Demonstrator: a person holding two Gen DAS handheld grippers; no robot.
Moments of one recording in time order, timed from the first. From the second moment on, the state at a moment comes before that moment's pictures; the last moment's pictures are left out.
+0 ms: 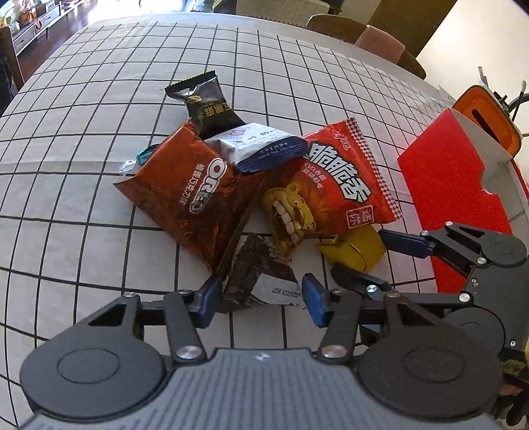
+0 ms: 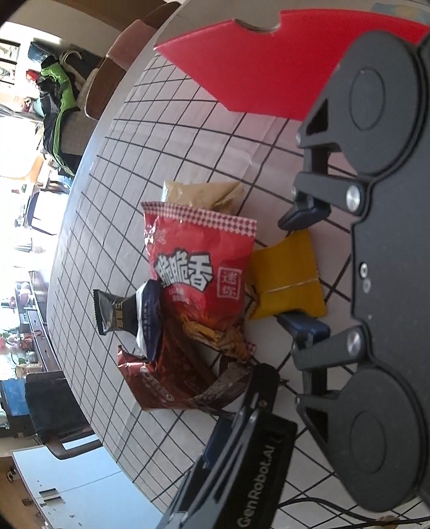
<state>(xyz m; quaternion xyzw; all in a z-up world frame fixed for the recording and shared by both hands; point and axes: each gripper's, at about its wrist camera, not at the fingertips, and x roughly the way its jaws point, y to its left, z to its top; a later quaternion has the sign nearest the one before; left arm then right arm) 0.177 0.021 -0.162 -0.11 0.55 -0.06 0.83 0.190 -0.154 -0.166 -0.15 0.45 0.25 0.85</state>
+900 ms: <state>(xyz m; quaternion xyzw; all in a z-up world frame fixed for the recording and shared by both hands) 0.126 0.036 -0.140 -0.11 0.54 -0.06 0.83 0.129 -0.189 -0.123 -0.05 0.45 0.22 0.86</state>
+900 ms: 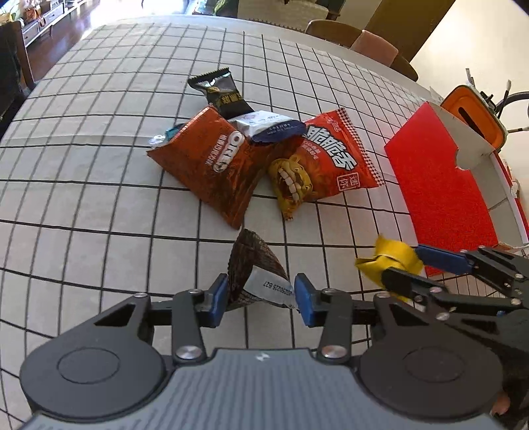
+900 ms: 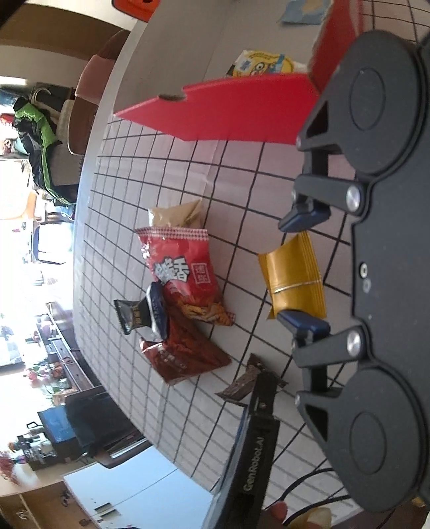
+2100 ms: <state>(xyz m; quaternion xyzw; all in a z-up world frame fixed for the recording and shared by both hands) 0.189 -0.148 -0.041 -0.02 0.45 -0.22 0.86 0.148 -0.359 -0.071 0.03 0.39 0.04 0.92</state>
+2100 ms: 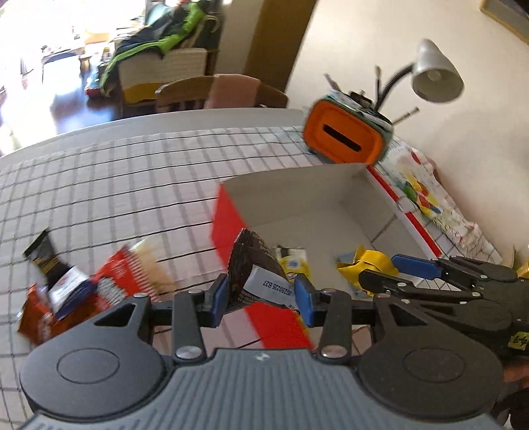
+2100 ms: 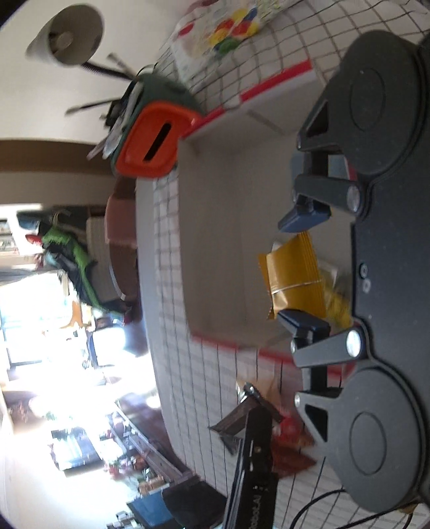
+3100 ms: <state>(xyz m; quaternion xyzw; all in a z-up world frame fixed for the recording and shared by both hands) 0.232 -0.261 -0.110 0.10 0.51 -0.25 0.82 0.182 -0.414 -0.116 -0.02 0.47 0.00 0.88</state>
